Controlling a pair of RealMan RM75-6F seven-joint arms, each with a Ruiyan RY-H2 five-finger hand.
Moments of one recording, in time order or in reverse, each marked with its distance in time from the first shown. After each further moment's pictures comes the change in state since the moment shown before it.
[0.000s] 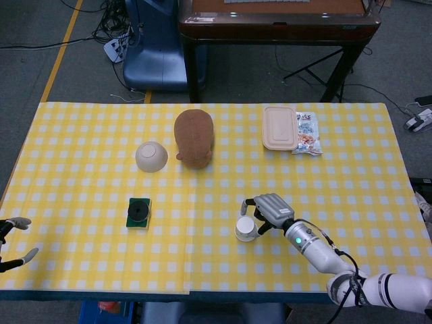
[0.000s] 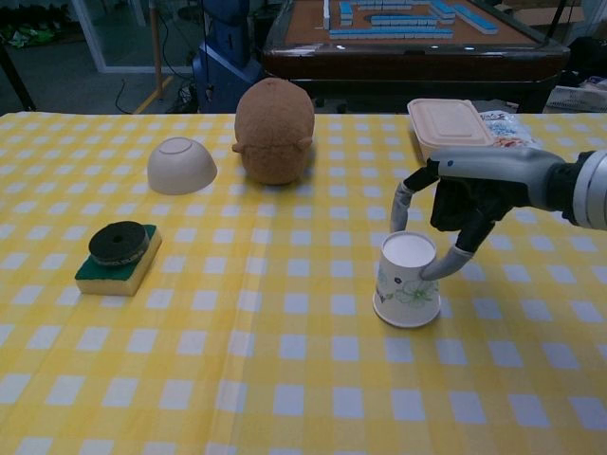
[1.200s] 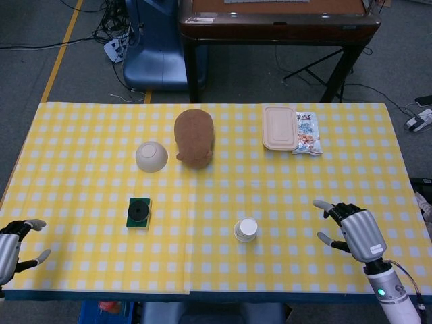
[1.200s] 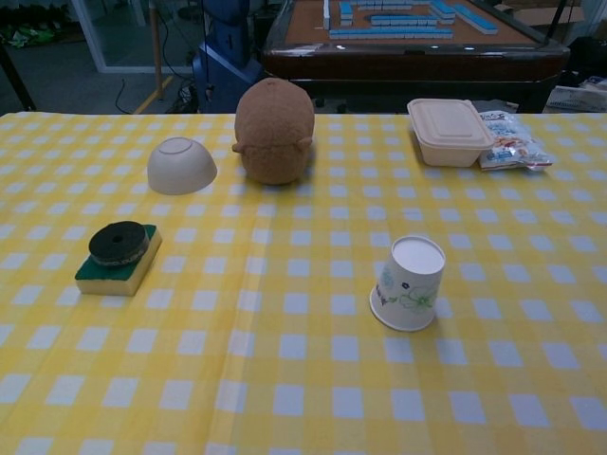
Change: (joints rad) left arm -0.014 -0.087 0.012 0.038 0.045 0.008 0.130; right arm -0.530 0.053 -0.126 0.258 -0.608 0.854 0.054
